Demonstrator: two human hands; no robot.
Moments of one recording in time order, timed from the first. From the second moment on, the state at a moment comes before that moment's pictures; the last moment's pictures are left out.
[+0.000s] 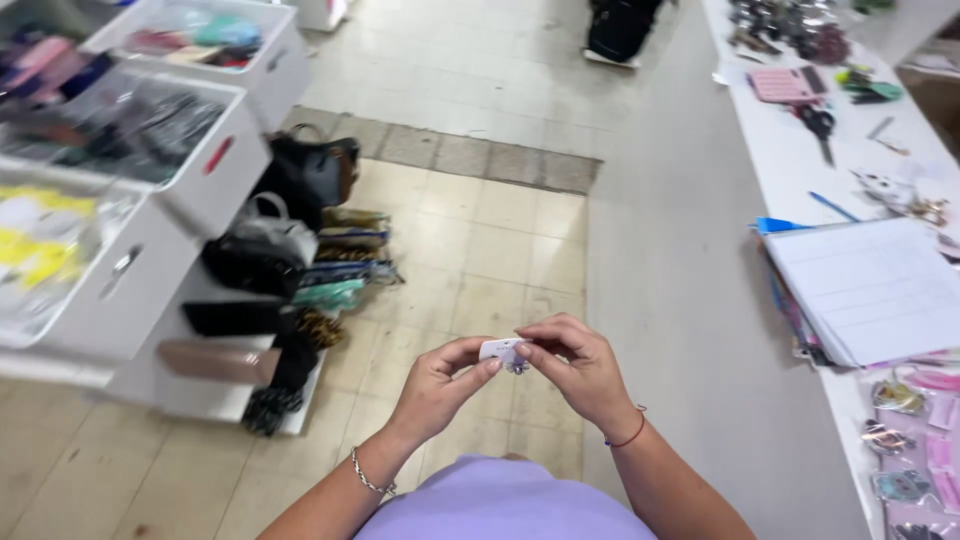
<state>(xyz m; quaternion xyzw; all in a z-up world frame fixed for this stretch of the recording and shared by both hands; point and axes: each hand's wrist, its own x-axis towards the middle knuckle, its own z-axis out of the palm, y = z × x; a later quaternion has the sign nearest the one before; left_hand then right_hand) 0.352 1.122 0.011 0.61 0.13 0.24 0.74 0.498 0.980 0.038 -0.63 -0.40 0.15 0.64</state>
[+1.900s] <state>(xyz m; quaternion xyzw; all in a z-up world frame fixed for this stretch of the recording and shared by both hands) 1.978 1.889 0.036 0.63 0.09 0.18 0.75 2.084 1.734 0.022 -0.59 -0.34 0.12 0.72</state>
